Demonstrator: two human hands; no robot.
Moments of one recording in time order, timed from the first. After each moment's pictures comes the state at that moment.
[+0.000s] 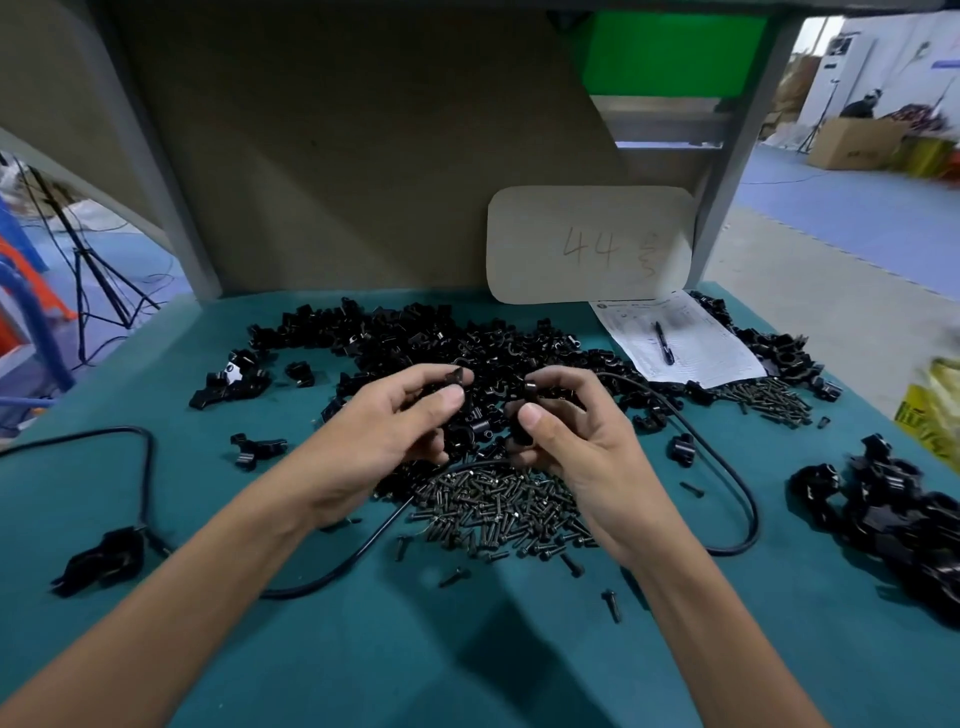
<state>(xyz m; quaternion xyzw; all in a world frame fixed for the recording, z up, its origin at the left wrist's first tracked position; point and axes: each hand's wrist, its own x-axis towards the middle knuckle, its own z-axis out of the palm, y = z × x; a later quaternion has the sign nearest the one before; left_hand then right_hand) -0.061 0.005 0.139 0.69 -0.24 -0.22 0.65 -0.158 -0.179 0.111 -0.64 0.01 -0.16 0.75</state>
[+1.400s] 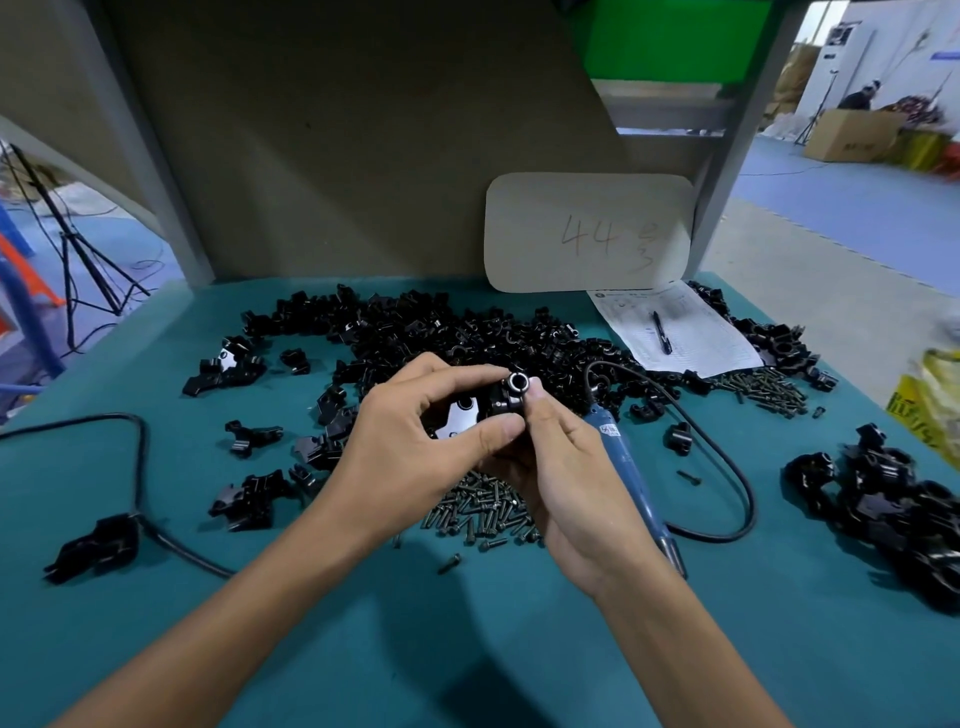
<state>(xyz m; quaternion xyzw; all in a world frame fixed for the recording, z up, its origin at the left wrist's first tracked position) -0.093 -0.006 0.129 0.73 -0.36 0.05 0.57 -0.161 -0.140 0.111 -0.60 0.06 -0.13 0.79</state>
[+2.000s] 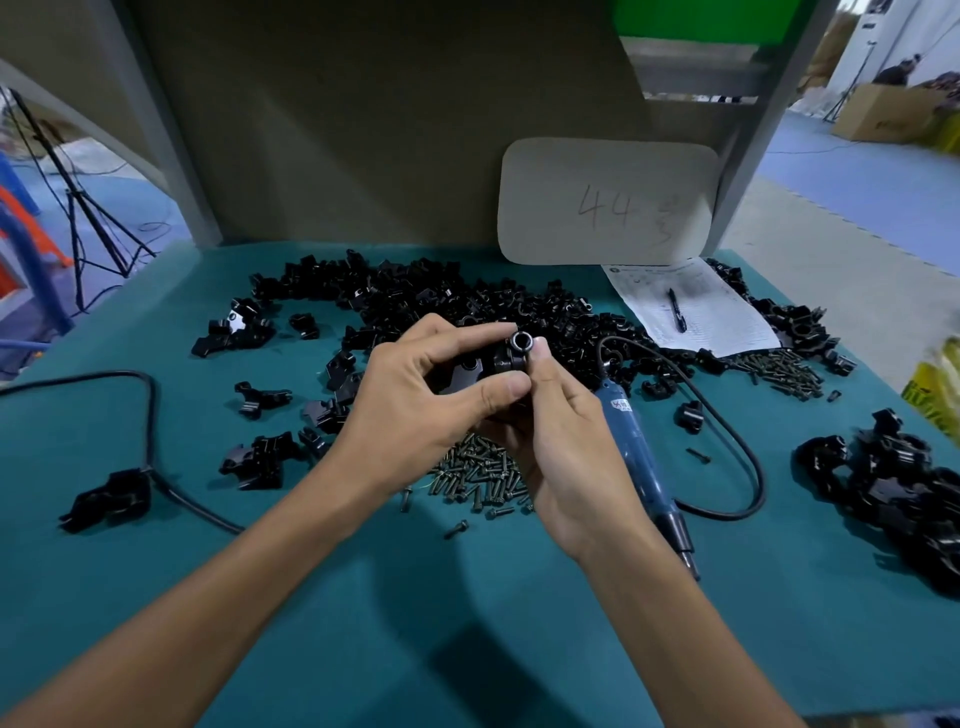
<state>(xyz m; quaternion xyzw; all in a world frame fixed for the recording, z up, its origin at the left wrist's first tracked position) -0.091 -0.004 0.129 0.70 -0.33 0.02 0.63 -0.148 -0.130 0.105 -0.58 0.07 -0.17 0.80</state>
